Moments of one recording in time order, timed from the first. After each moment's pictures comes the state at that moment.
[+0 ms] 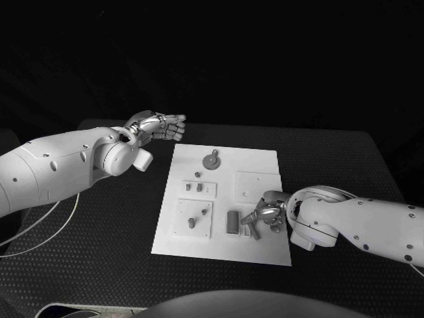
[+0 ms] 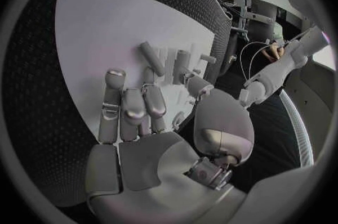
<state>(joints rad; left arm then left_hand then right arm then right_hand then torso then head) 1.26 -0.74 -0.13 1.15 -0.24 -0.11 0.20 0.86 -0.09 0.40 -0.14 0.10 0.75 0.20 0.28 0.47 0.94 0.21 0.08 0.09 0.69 0.21 0.43 0.38 0.03 0.65 0.11 0.07 0.89 1.14 -0.74 -0.25 1.56 -0.95 -0.14 -0.51 0.76 -0.27 0.70 -0.09 0.05 1.09 0.07 0.19 0.73 1.33 -0.04 1.22 1.31 1.29 -0.14 1.47 0.87 0.23 1.21 -0.05 0.82 1.31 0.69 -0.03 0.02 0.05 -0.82</state>
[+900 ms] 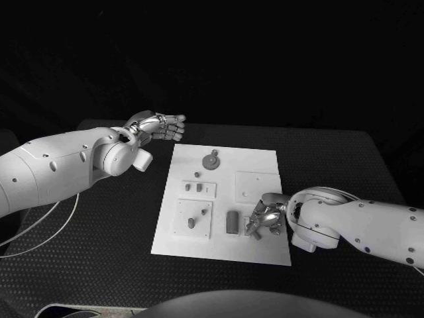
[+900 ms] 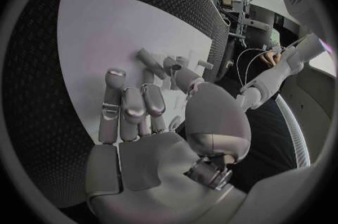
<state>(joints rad) 1.26 -0.74 -0.13 1.15 -0.24 -0.11 0.20 0.87 -0.09 0.41 -0.14 0.10 0.75 0.20 0.28 0.47 0.94 0.21 0.08 0.09 0.69 0.21 0.43 0.38 0.03 0.65 0.11 0.07 0.89 1.14 -0.75 -0.25 1.57 -0.98 -0.11 -0.48 0.97 -0.21 0.66 -0.24 0.05 1.06 0.08 0.18 0.74 1.31 -0.04 1.21 1.31 1.28 -0.14 1.46 0.86 0.23 1.21 -0.05 0.82 1.31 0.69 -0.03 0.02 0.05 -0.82</state>
